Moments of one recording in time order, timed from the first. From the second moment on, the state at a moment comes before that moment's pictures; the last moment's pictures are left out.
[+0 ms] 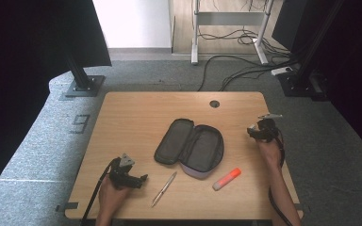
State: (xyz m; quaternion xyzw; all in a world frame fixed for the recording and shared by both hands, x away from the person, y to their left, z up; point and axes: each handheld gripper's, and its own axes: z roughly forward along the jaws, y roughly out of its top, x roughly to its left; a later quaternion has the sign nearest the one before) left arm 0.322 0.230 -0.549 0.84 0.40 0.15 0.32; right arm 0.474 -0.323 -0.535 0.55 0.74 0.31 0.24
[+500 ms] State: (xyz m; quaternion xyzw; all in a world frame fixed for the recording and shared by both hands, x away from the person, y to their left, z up) left arm 0.322 0.230 -0.549 0.84 0.40 0.15 0.32; right arm 0.489 -0.321 -0.538 0.56 0.73 0.31 0.24
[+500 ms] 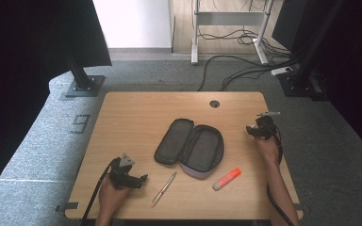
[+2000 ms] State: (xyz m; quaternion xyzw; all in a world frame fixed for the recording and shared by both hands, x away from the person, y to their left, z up) left arm 0.321 0.230 -0.549 0.84 0.40 0.15 0.32; right arm 0.472 -0.319 -0.520 0.54 0.74 0.32 0.23
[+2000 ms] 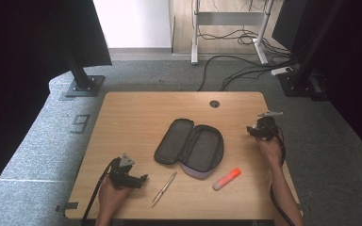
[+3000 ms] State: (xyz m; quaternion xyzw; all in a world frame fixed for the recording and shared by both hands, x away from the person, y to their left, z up) left arm 0.322 0.230 -0.548 0.85 0.40 0.15 0.32; right arm 0.448 -0.290 -0.460 0.49 0.76 0.36 0.23
